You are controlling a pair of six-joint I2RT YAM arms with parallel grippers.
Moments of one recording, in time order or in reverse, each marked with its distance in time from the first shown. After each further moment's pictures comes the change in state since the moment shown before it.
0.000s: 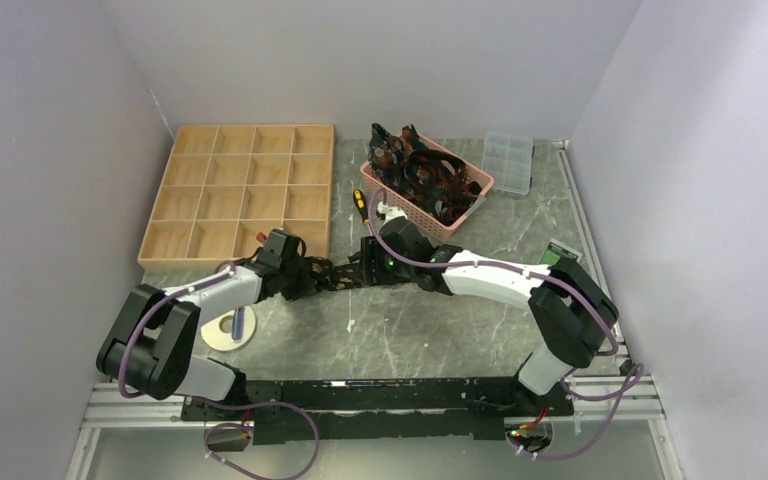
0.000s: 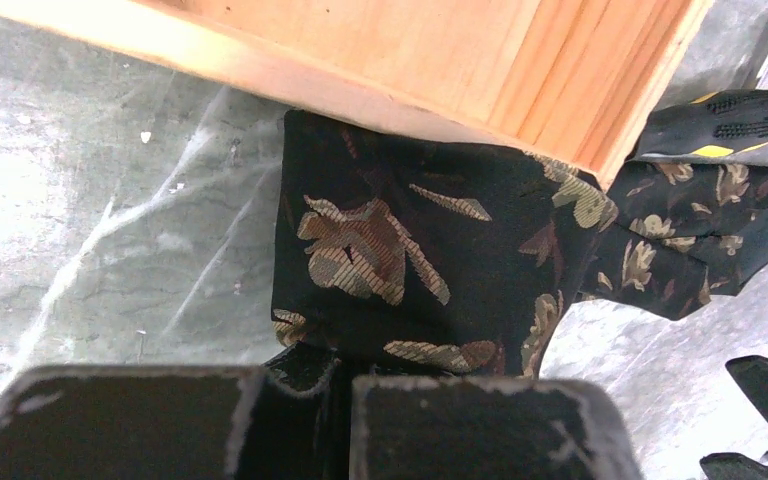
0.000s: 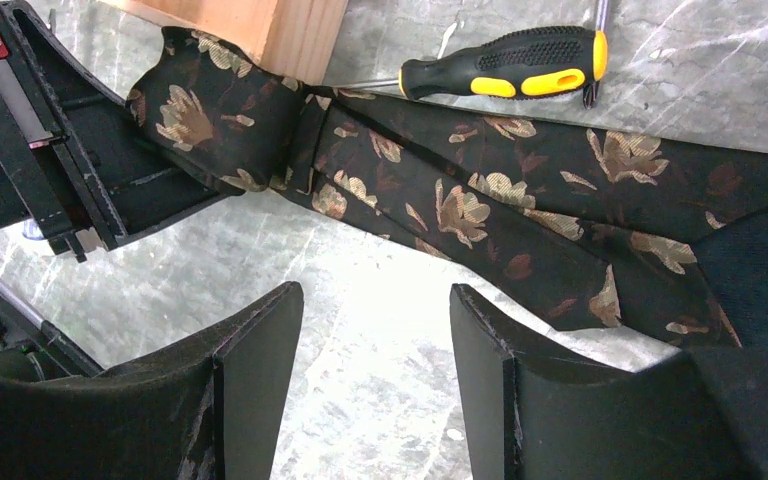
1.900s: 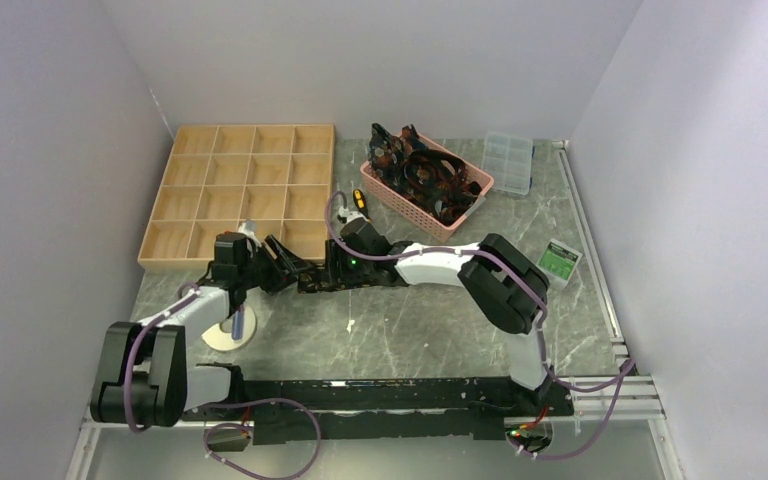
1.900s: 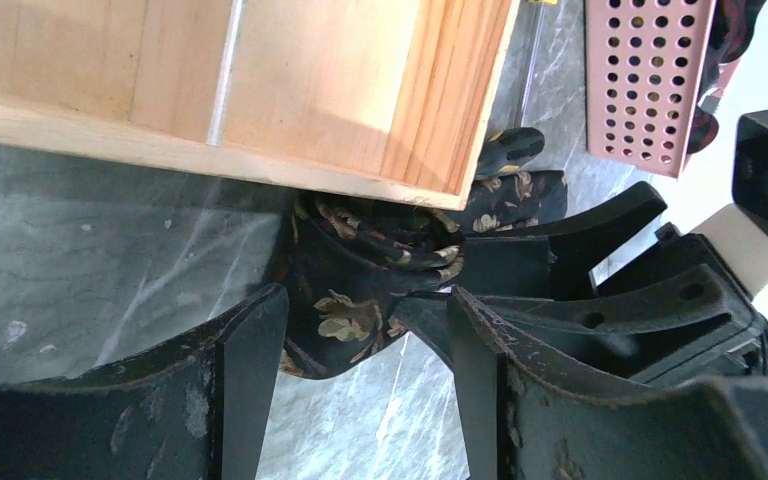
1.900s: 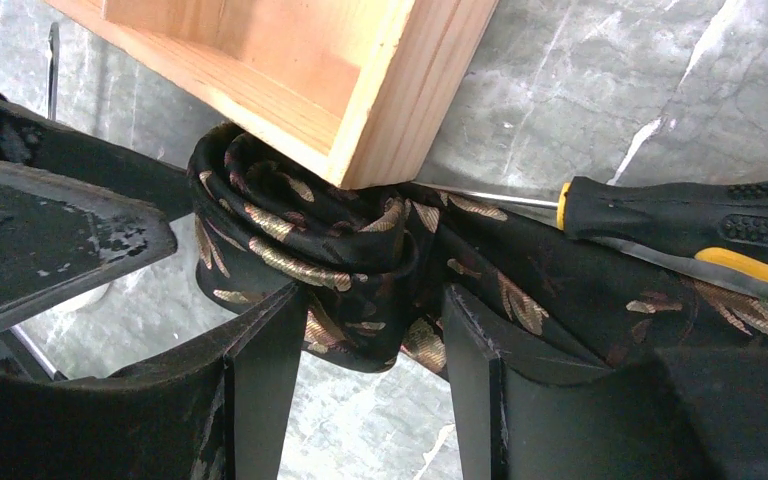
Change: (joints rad) left arm 0.332 -0.187 -0.192 0.322 0.414 0.061; right arm 0.057 0.374 0.253 0.108 -0.070 0.043
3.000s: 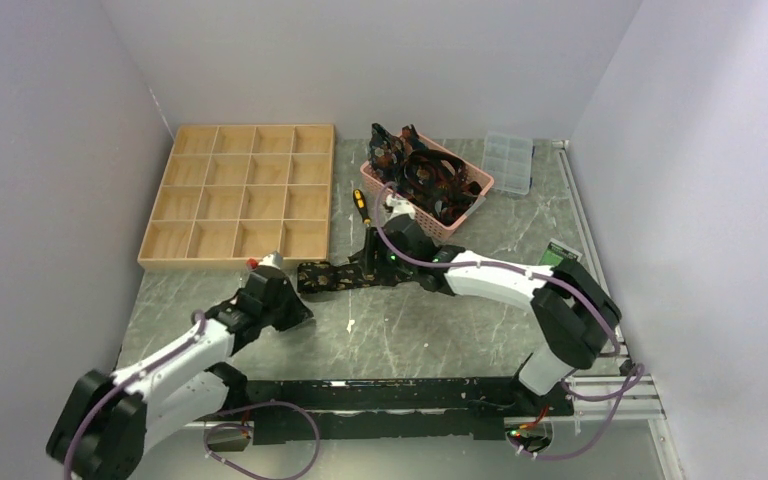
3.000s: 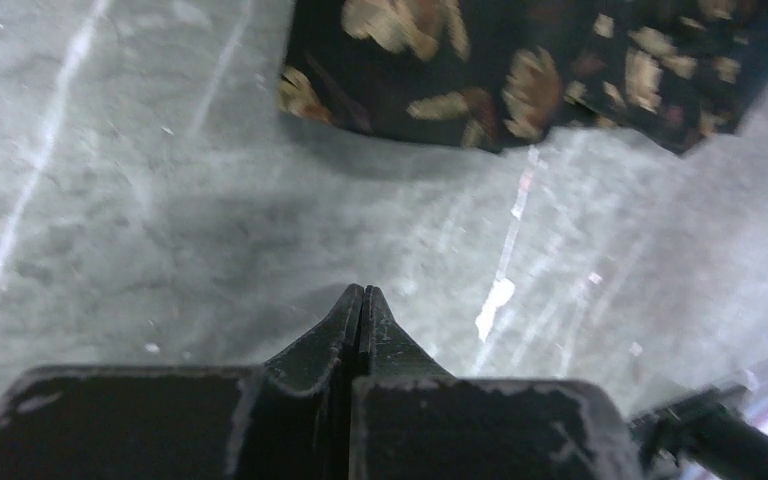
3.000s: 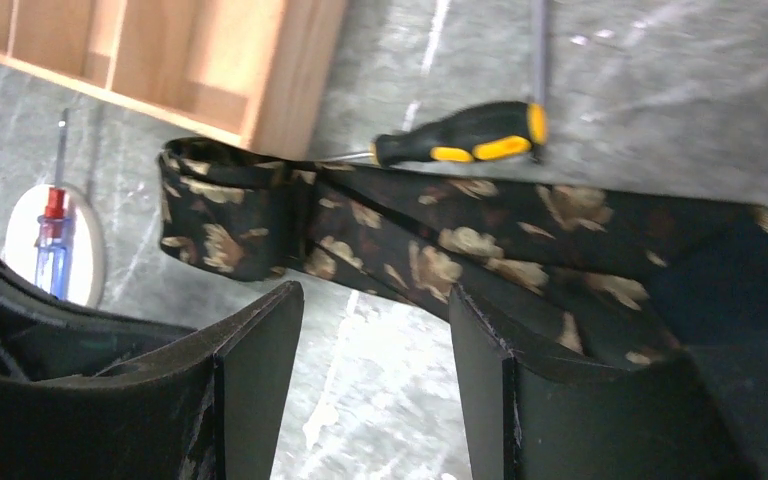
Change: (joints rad) left arm -0.405 -0.354 -0.117 -0.349 -0.363 -0.059; right arm -0.058 -0.360 -0.239 -0.033 0.168 -0.009
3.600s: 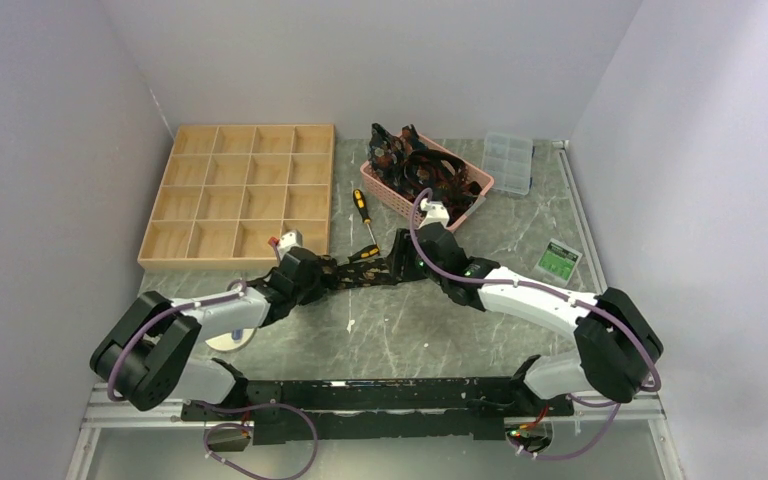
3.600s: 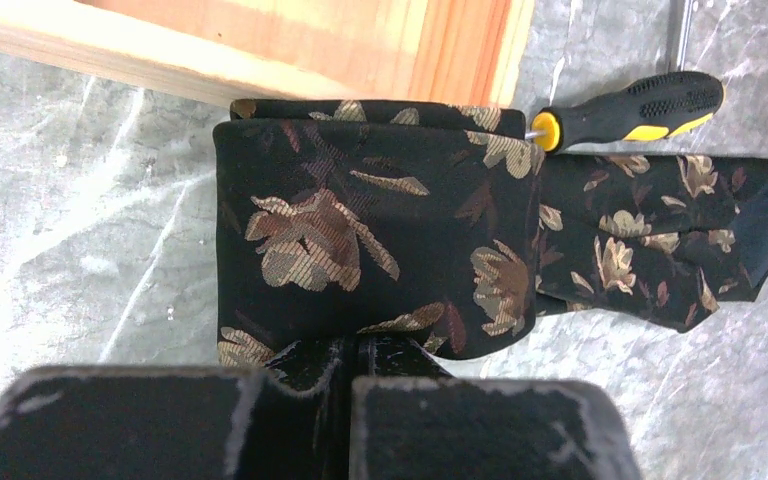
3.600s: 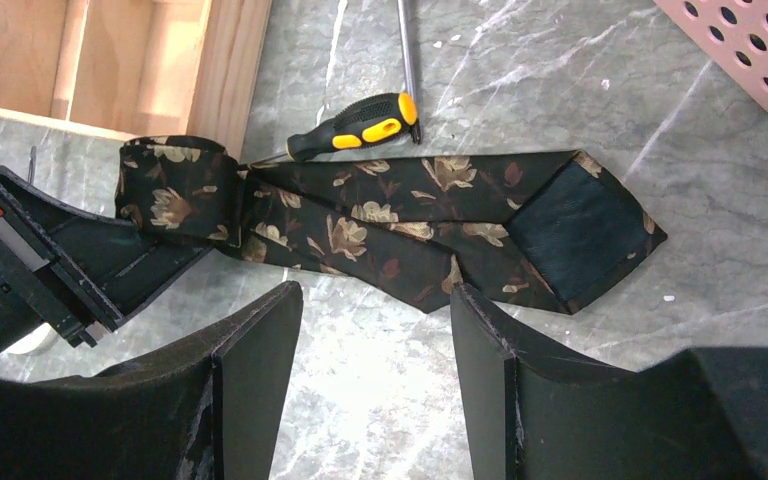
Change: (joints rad) left arm -0.111 0.482 0.166 0.309 -0.291 0.012; right arm -0.063 -0.268 -0.212 -0.008 0.095 -0.007
